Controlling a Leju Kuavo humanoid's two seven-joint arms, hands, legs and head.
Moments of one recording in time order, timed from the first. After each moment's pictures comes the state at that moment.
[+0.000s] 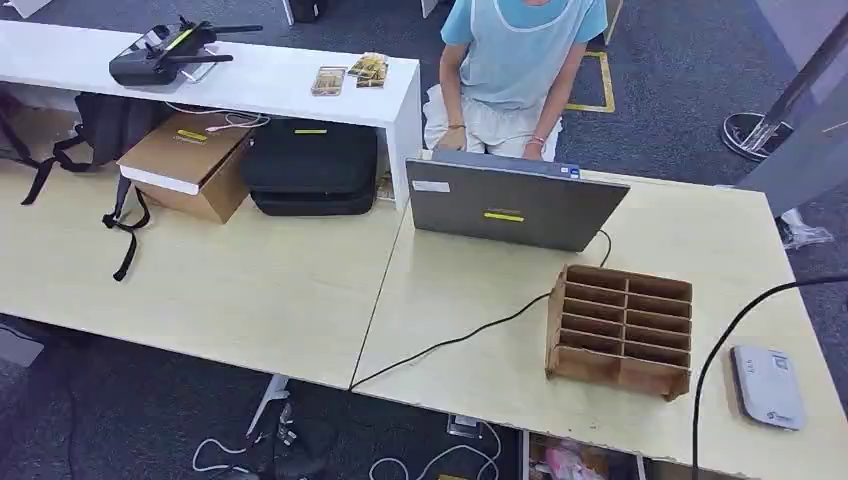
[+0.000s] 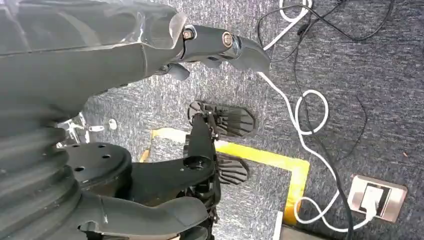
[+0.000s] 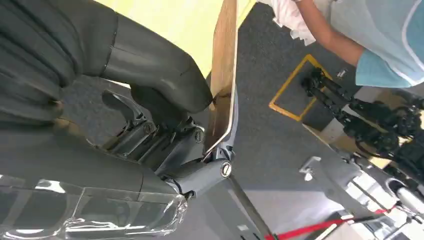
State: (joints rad) left arm -0.24 0.00 -0.01 -0.24 0.10 0.05 0.08; right arm -1.10 -0.62 0.30 -0.73 -0.01 0.28 0.12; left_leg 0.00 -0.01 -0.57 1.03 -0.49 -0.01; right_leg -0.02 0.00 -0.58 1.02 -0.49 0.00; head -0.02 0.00
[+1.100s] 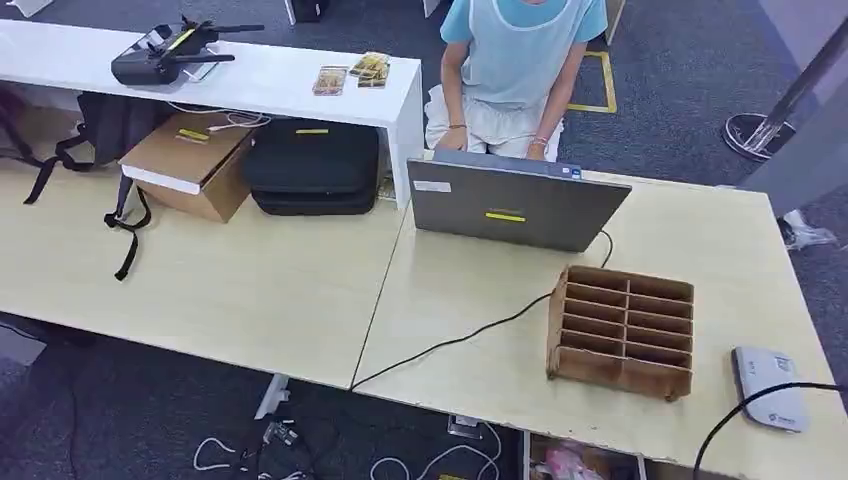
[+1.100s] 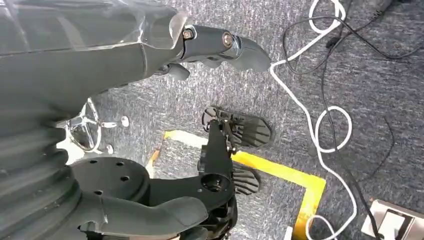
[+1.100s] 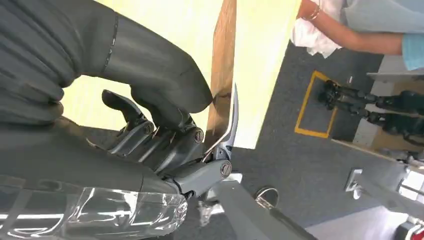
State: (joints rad) left arm -0.18 0.02 0.04 -0.24 0.10 0.05 0.08; right arm -0.53 -0.70 0.00 -0.93 -0.30 0.17 0.05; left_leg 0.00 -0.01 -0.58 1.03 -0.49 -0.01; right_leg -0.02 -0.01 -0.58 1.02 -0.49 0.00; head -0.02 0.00
